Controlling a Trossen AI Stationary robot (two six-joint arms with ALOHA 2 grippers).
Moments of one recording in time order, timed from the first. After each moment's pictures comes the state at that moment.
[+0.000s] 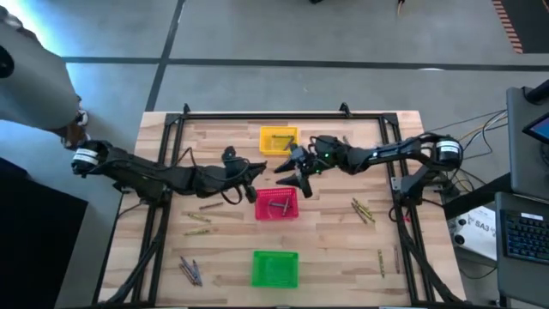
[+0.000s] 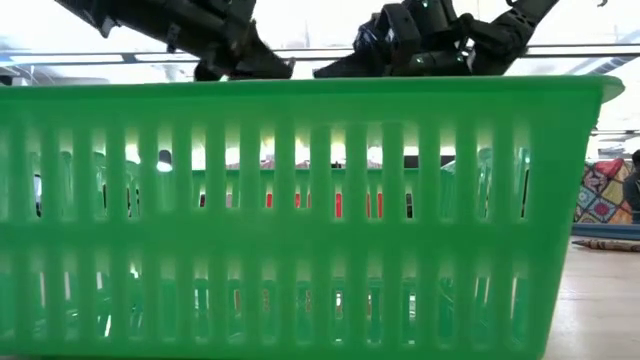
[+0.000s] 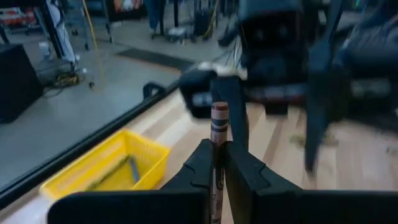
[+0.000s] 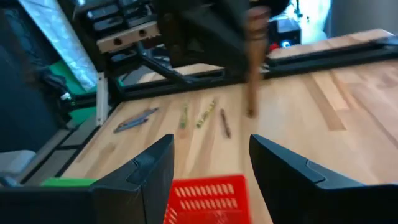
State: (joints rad) left arm -0.14 1.31 0.68 0.39 -0.61 -0.19; right arm -0.21 1.63 0.84 0.61 -0.47 0.16
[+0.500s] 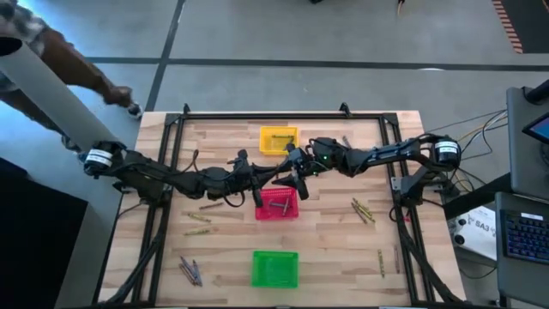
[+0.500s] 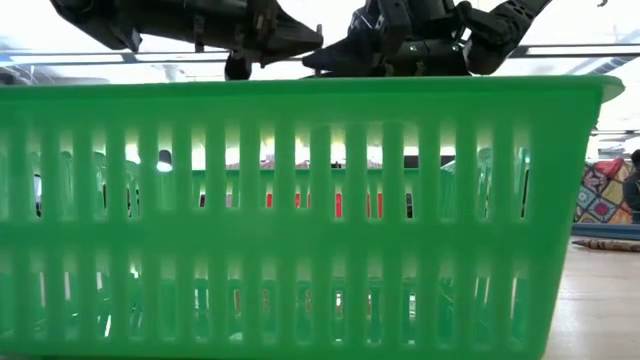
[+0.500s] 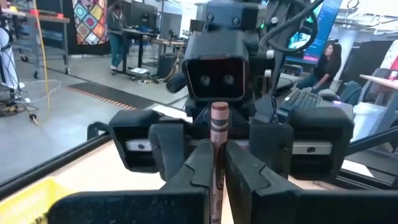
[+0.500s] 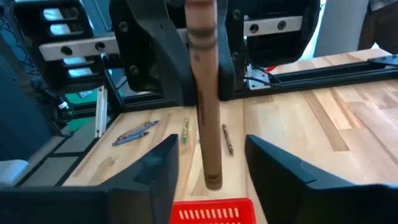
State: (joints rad) left arm -0.14 1.46 0.68 0.79 -0.48 -0.18; right arm -0.17 1.64 0.88 0.61 -0.41 0.17
